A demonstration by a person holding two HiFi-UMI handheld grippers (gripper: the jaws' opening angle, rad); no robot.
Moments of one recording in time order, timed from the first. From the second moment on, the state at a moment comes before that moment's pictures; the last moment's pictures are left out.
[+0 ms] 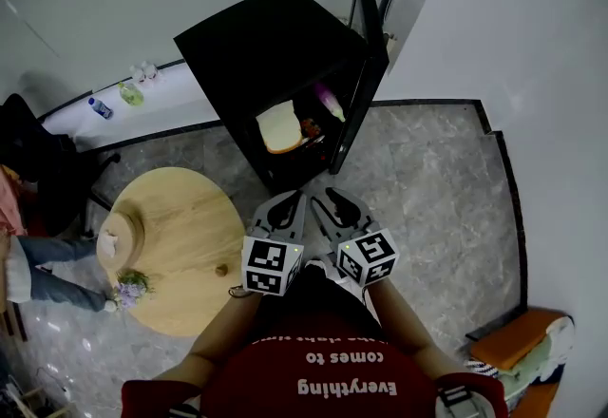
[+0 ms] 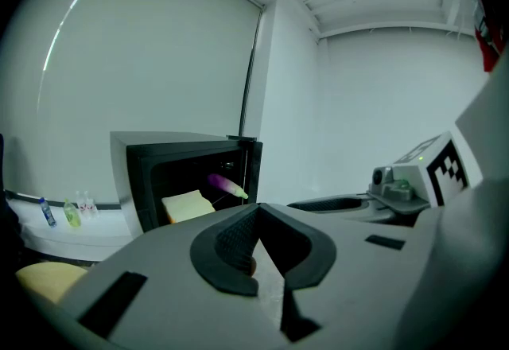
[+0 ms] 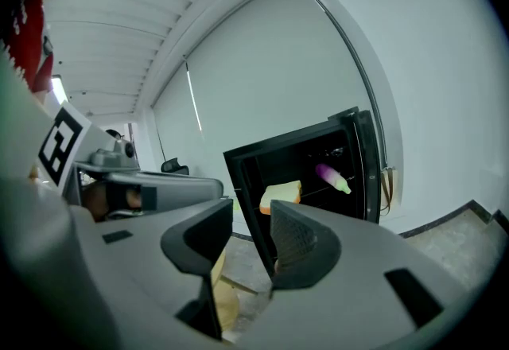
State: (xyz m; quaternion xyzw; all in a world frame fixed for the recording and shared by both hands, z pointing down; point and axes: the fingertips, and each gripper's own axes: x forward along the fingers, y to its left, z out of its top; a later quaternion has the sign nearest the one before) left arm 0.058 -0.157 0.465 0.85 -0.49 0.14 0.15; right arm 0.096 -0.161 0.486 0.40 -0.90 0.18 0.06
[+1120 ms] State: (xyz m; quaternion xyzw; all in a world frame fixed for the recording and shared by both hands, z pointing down) left arm 0.063 -0.229 0.481 0.83 -0.50 0.13 0.19; right arm 0.129 -0.415 0.580 0.47 -0.83 0.14 0.29
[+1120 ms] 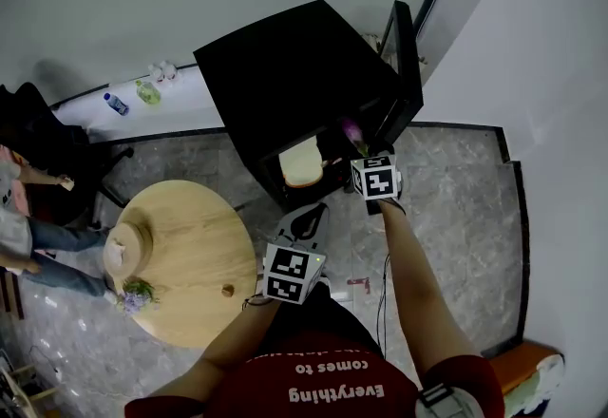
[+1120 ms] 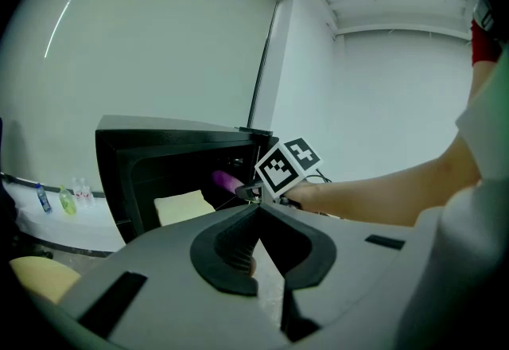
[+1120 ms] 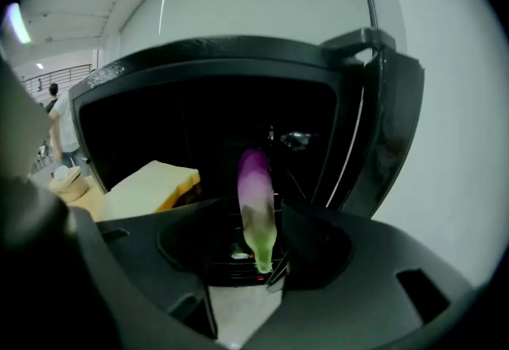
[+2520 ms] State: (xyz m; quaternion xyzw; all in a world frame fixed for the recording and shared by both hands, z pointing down) left arm 0.054 -0.211 0.500 0.83 -0.51 0.14 0.20; right arm 0.141 -0.328 0.581 0.44 -0.84 0.22 0.24
